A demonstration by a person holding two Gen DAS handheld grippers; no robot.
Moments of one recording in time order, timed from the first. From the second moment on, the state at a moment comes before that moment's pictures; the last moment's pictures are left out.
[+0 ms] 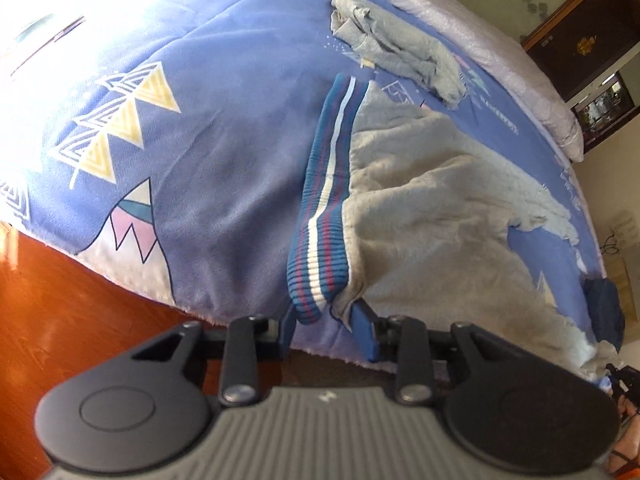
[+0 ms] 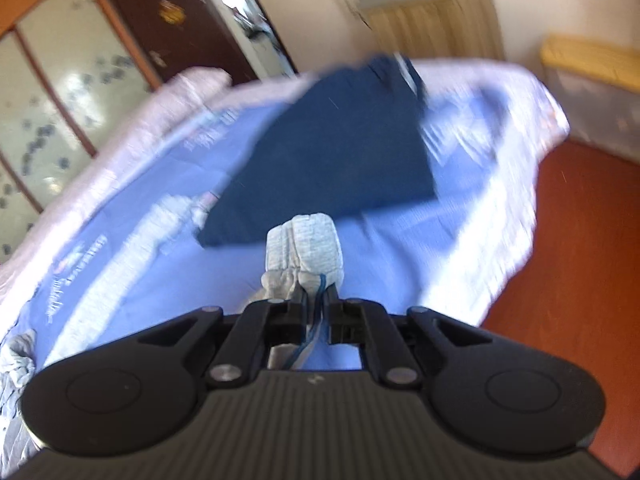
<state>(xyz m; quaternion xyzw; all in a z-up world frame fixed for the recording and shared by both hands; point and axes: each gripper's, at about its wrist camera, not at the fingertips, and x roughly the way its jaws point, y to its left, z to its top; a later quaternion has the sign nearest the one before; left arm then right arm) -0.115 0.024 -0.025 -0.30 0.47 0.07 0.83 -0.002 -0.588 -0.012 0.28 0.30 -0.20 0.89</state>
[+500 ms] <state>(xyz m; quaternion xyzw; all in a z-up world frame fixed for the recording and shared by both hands) -0.109 0.081 0.004 -0.51 0.32 0.05 0.80 0.086 -0.586 0.055 0.35 0.22 -0.12 0.90</state>
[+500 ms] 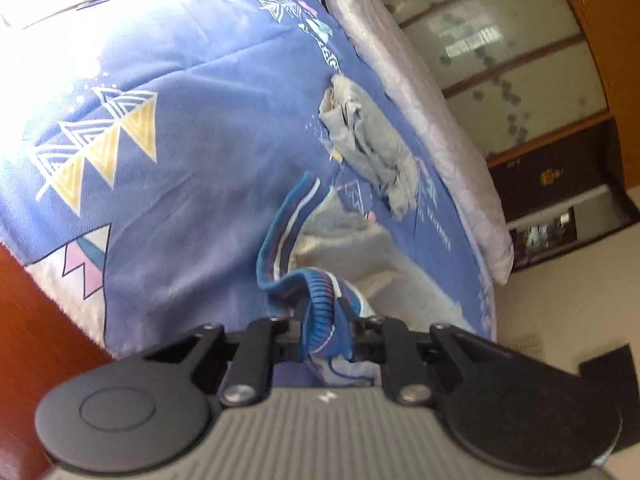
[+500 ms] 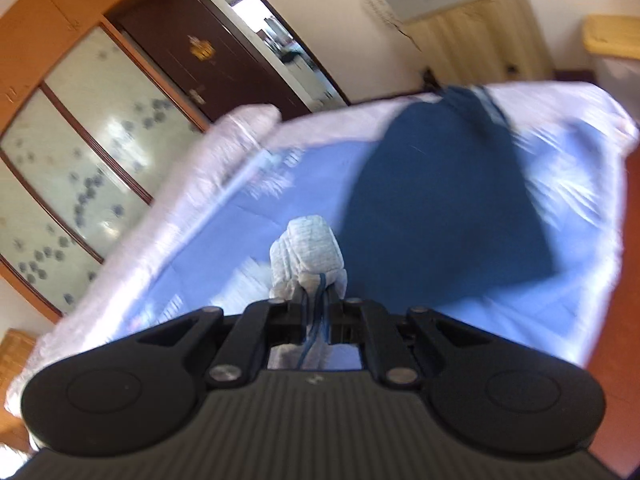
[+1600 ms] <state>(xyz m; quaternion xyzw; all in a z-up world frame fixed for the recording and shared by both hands) -0.136 -0.049 -0.044 -0.53 0.35 0.04 0.77 0.075 -0.485 -0.028 0.37 0.40 0.09 0.83</state>
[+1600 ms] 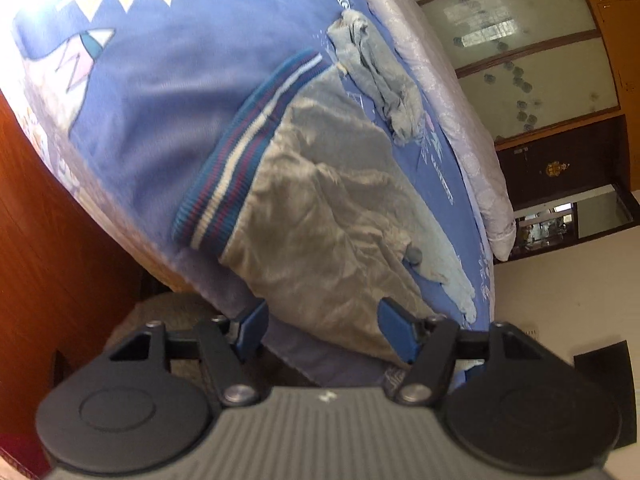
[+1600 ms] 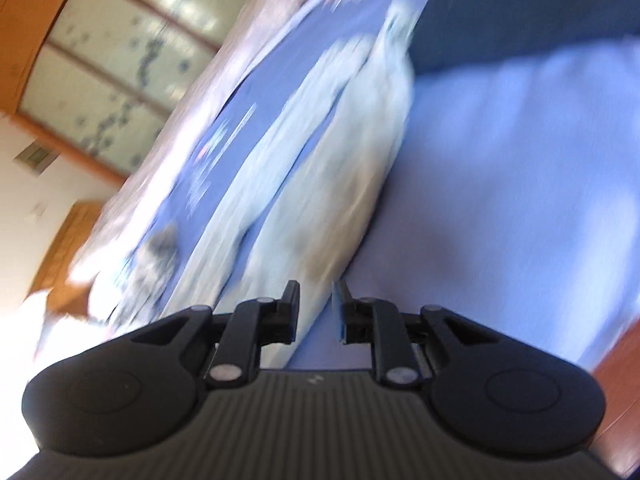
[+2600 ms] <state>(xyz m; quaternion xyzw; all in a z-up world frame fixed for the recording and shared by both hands) -0.120 -0.028 -0.089 -0.60 0.30 0.11 0.73 0.082 -0.484 -0.059 0.44 0.41 0.08 0.80</state>
